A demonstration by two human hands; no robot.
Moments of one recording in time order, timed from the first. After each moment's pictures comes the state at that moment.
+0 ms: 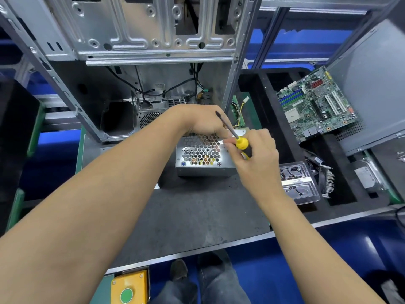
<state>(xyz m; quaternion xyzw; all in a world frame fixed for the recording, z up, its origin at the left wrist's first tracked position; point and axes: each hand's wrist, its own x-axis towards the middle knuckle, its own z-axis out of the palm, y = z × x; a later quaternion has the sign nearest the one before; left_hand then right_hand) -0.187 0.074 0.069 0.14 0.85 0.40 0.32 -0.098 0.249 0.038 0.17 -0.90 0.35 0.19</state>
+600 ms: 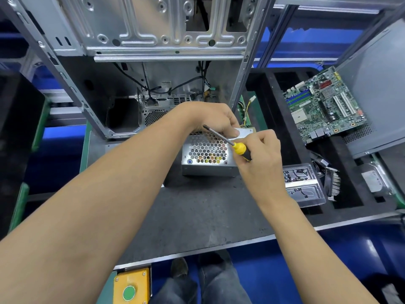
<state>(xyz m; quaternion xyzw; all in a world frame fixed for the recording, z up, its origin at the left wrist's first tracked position) -0.191 0.073 0.069 0.14 0.84 0.39 0.35 -0.101 0.246 0.030 0.23 -0.89 0.29 0.25</state>
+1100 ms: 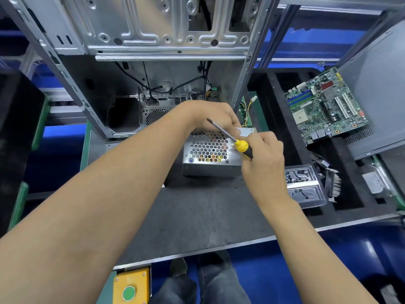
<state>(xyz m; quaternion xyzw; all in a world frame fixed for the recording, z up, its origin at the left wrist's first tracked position) -0.196 0.072 0.066 0.14 0.84 0.40 0.33 -0.099 0.240 0.035 0.19 -0.91 0.28 0.24</state>
